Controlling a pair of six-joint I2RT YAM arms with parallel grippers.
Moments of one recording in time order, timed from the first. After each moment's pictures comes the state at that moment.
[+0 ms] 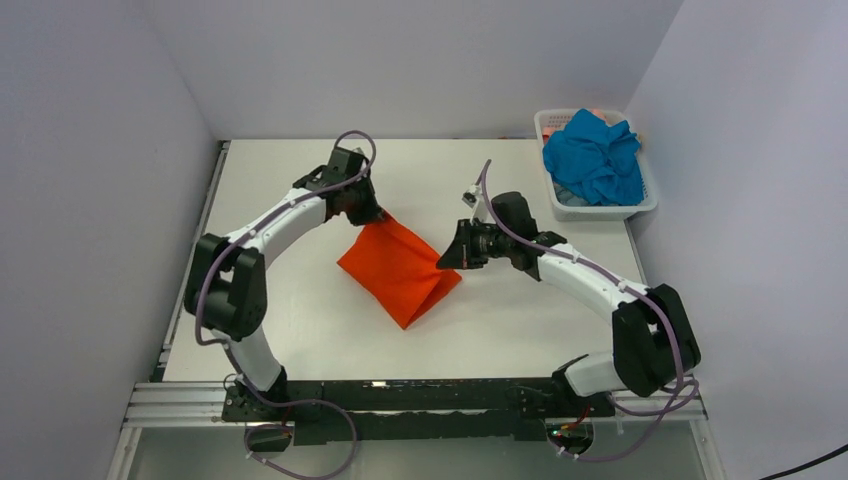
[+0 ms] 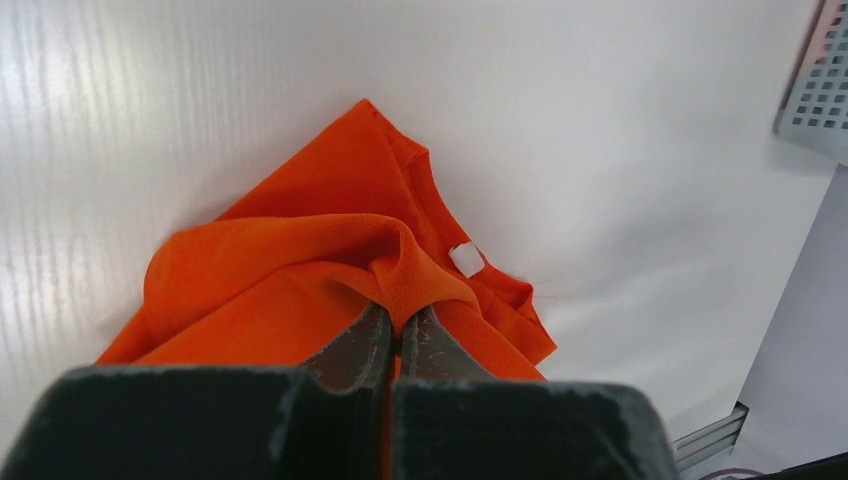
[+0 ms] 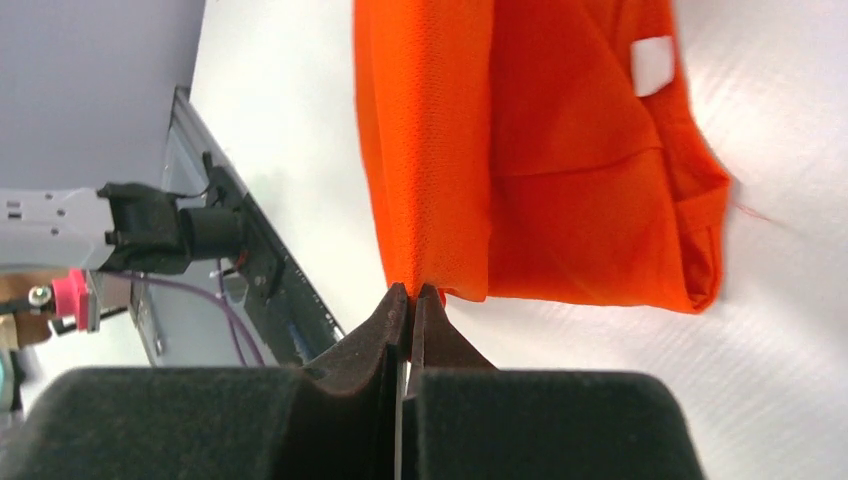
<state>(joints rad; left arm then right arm) -0.39 1.72 1.33 -0.47 0.12 -0.70 0.49 1.39 0.85 -0.14 -0.63 0.48</state>
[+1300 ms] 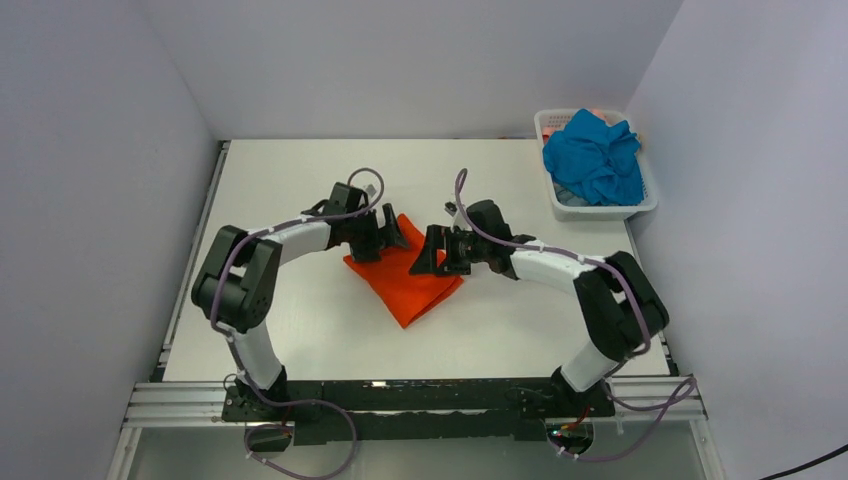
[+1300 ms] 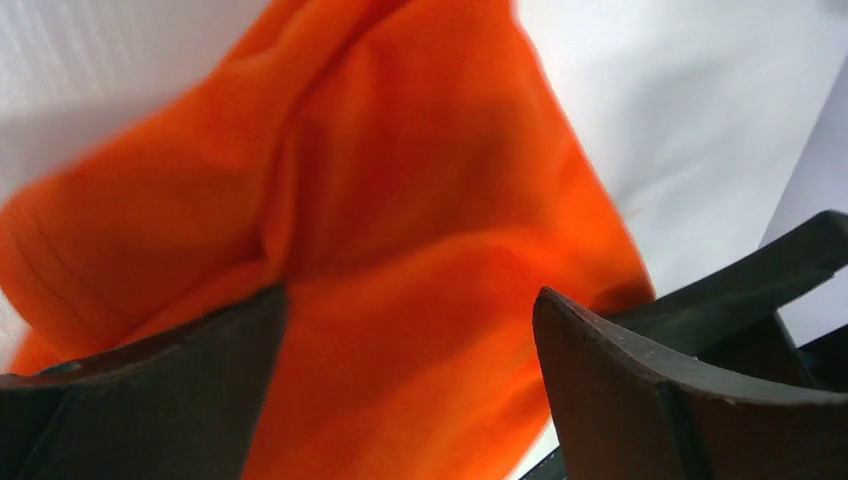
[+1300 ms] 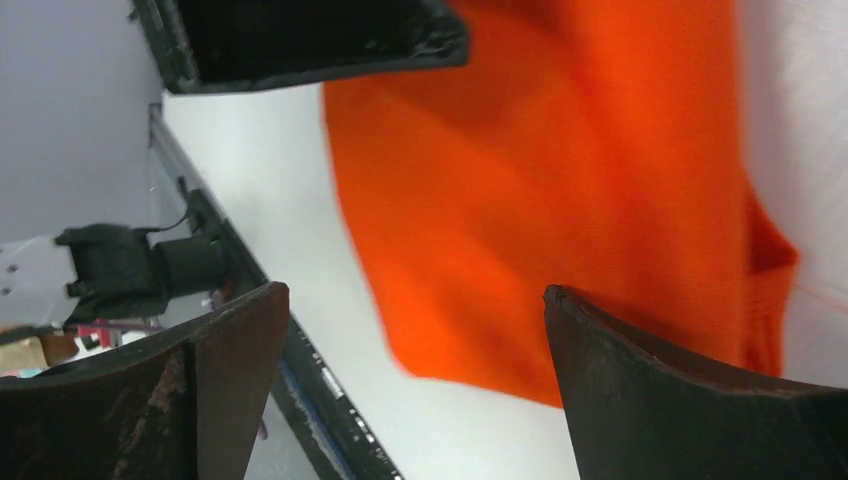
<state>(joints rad) -0.40 1.76 1.08 -0.18 0.39 -0.64 0.56 1.57 0.85 0.04 -0.57 0.58</state>
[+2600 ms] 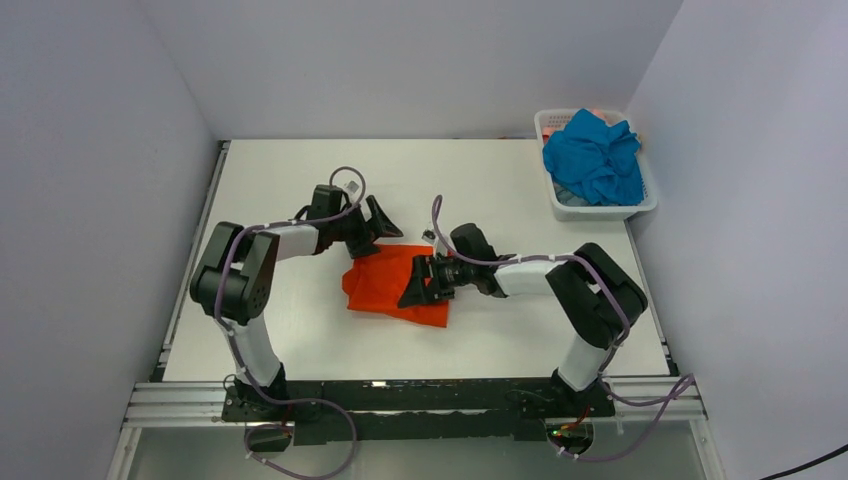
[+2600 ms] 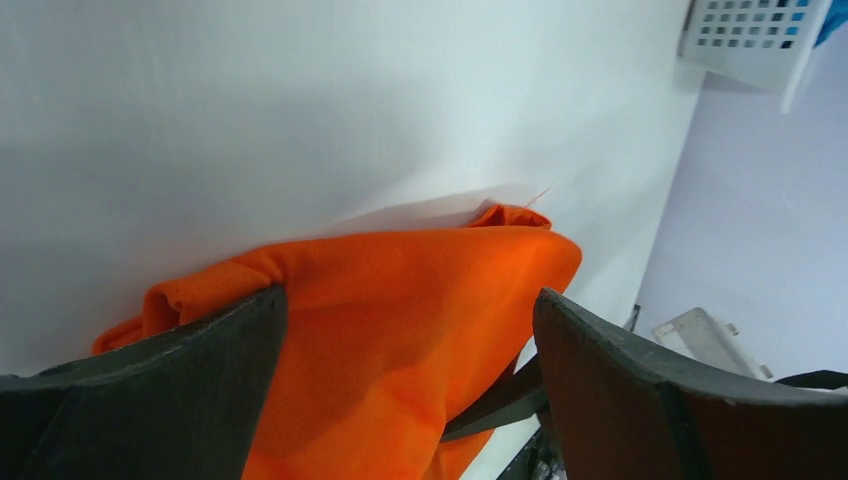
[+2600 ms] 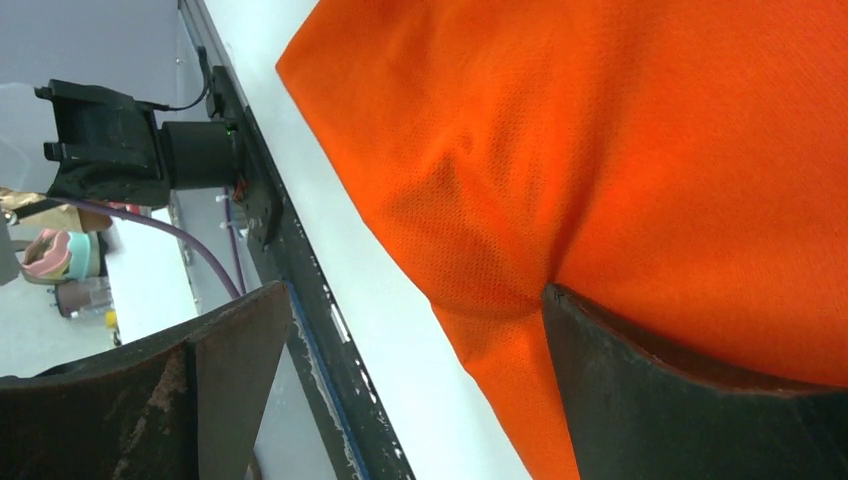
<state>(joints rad) -0.29 1.81 0.94 0.11 0.51 -0.78 0.66 1.72 0.73 0.27 -0.74 0.58</state>
